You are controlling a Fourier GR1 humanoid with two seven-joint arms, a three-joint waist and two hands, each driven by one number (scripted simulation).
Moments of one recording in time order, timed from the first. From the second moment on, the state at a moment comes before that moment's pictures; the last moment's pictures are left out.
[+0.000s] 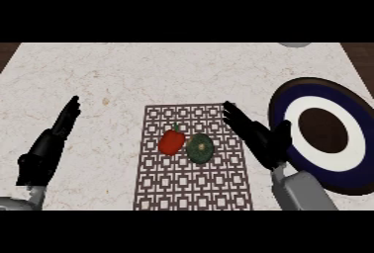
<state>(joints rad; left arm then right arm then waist) -0.06 0.57 -0.28 -1.56 0.18 0.27 -0.03 -0.25 -0.19 0.34 -1.37 -0.34 0.12 0.12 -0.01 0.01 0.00</state>
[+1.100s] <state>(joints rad) -0.05 0.37 -0.27 -1.45 0.22 0.37 0.16 -0.23 -0.21 0.42 -1.41 0.04 -0.05 -0.40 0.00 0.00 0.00</state>
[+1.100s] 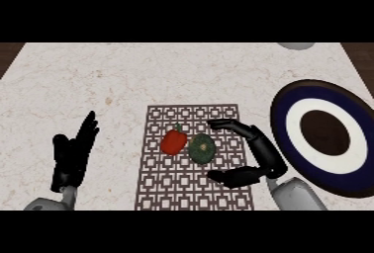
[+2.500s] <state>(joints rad) -0.04 0.30 -0.23 -1.44 0.15 0.33 0.18 -0.54 -0.26 0.56 -1.42 0.52 0.41 0.25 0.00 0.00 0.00</state>
